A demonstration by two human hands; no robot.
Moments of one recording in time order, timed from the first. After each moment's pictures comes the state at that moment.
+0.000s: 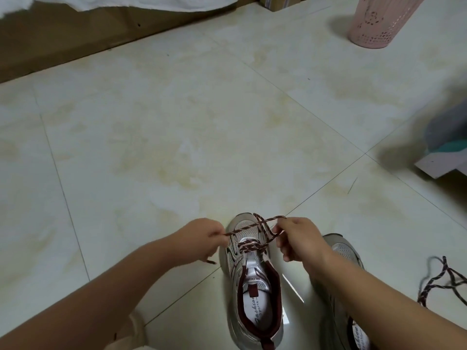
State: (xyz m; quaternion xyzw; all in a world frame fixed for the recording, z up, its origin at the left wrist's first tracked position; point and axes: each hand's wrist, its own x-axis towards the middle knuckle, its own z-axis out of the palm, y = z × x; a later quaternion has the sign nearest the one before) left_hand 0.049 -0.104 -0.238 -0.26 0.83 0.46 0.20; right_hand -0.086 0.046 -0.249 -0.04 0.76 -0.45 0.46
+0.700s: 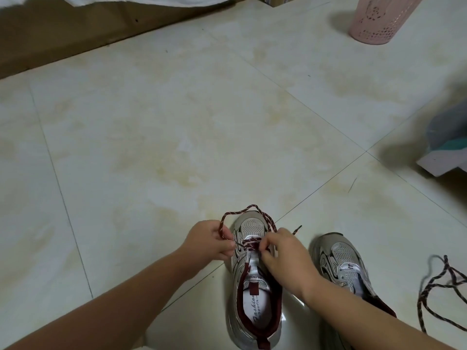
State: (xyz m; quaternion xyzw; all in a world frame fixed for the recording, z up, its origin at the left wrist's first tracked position) left_hand 0.046 -0.085 -0.276 -0.43 0.62 0.66 0.04; right_hand -0.057 0.059 -0.274 -0.35 0.86 -0.22 0.30
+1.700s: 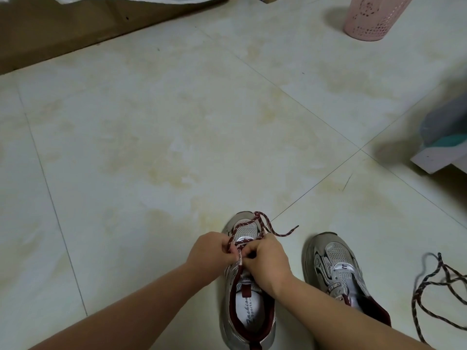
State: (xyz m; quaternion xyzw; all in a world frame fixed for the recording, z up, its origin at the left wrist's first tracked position) left_hand 0.036 -0.066 -0.306 -0.36 0.81 0.44 0.10; right_hand -0.046 0.042 -0.297 -0.28 0.86 -0.24 0.35
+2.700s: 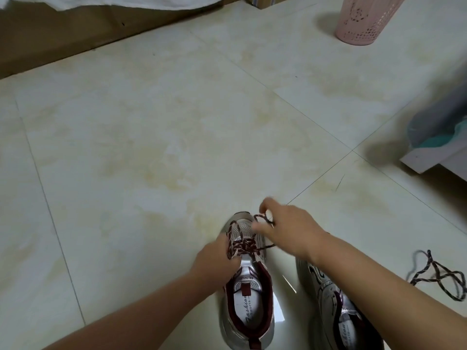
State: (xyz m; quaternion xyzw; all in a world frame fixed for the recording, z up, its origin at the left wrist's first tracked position) left_hand 0.030 -0.043 -0.299 -0.37 0.84 0.39 0.11; right_hand -0.107 0.046 -0.223 -0.41 0.85 -0.10 0.32
